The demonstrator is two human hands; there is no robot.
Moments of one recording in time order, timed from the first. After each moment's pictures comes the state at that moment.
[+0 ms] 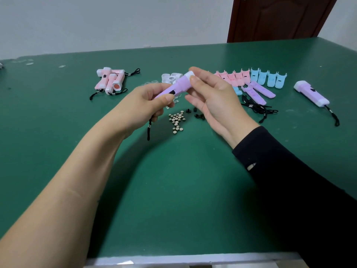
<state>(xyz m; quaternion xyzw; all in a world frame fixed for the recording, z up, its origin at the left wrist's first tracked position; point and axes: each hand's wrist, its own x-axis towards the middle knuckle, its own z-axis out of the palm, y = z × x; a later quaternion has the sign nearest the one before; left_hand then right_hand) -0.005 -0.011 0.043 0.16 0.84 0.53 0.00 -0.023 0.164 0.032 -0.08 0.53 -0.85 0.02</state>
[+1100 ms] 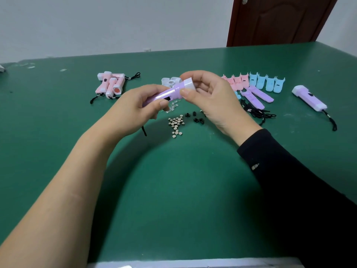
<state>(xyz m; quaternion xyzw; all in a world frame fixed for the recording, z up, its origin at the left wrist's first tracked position) -0.004 -0.025 0.048 0.23 0.90 0.37 -0.09 -0.026 0.174 0.038 -0.22 0.69 -0.68 -0.06</state>
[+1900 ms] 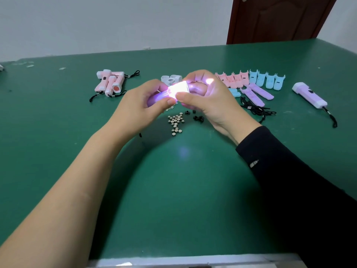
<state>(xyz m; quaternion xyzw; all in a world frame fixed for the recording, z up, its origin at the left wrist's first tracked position) -0.002 -0.011 0.040 0.19 0.89 0.38 -0.15 -0.021 0.172 0.036 -0.19 0.63 -0.75 0.02</state>
